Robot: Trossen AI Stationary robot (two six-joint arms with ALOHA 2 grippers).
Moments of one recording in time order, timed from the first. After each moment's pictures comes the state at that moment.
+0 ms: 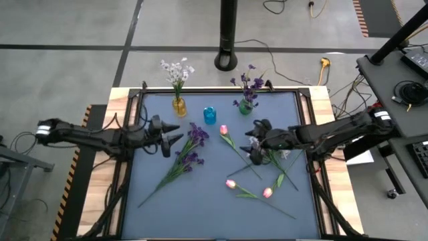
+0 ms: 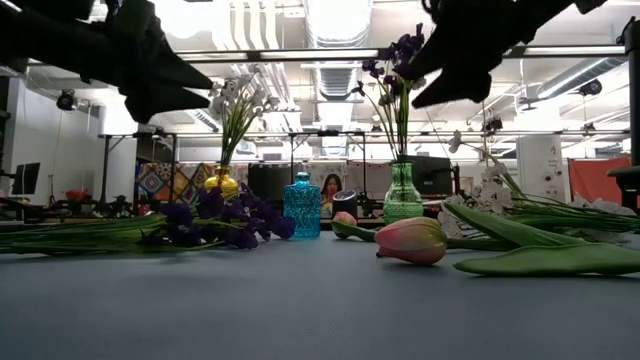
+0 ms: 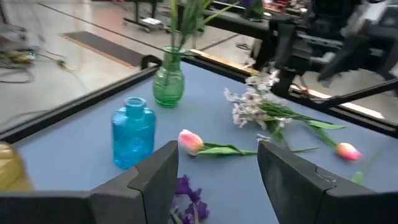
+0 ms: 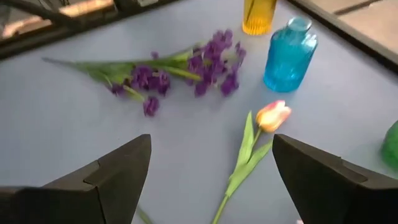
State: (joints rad) left arm -0.09 0.70 0.31 0.16 -0.47 -0.32; right arm 0.14 1.20 0.77 -0.18 0.34 0.41
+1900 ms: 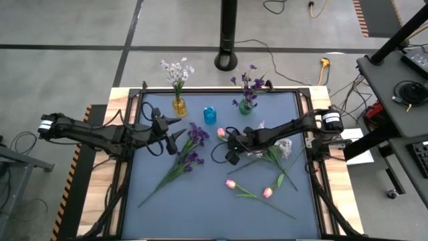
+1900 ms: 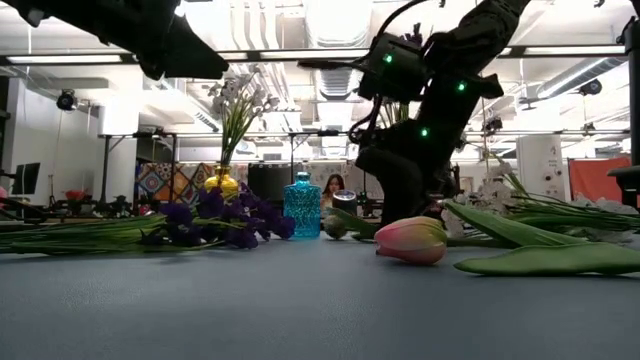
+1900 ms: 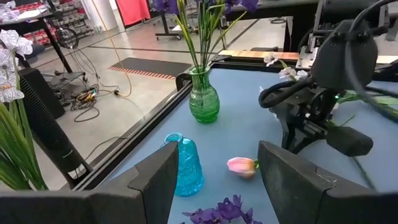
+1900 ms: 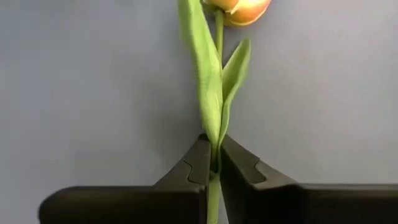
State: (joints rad) left arm -0.13 0.84 0.55 -0.01 -0.63 -0.06; right arm 0.00 1.81 0.99 -0.27 0.25 0.56
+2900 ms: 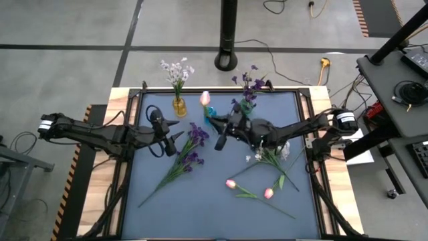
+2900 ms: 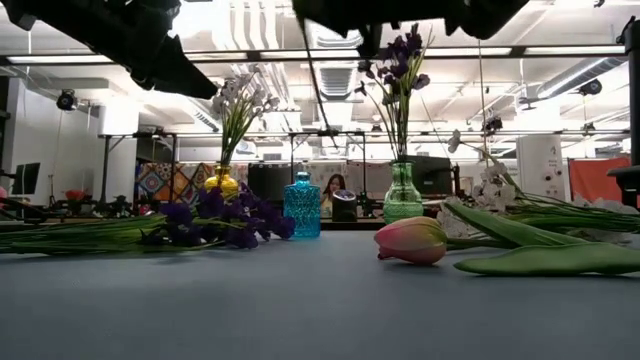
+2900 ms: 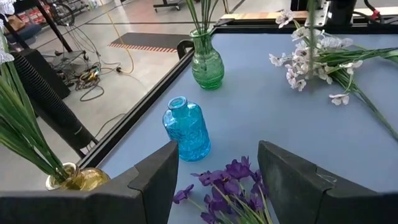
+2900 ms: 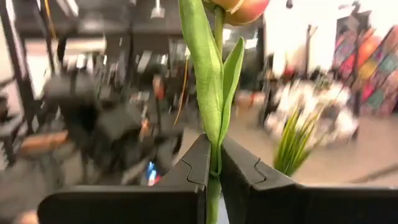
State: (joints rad) left arm -0.13 0.84 0.55 -0.17 -0.63 -0.10; right arm 0.03 1.67 1.00 0.94 0.43 -0.05
